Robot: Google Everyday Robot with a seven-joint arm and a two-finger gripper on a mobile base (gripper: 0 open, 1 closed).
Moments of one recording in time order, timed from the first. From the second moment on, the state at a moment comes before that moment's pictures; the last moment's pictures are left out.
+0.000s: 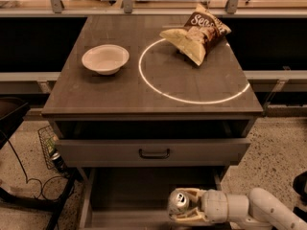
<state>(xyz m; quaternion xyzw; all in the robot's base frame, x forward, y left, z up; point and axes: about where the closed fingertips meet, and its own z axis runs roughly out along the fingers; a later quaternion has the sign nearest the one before) 0.377 -0.088 0.534 -0.49 0.54 0.45 0.52</state>
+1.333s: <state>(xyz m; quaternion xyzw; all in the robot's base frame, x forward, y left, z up) 0.425 -0.038 0.516 -0.54 0.52 0.38 0.54</state>
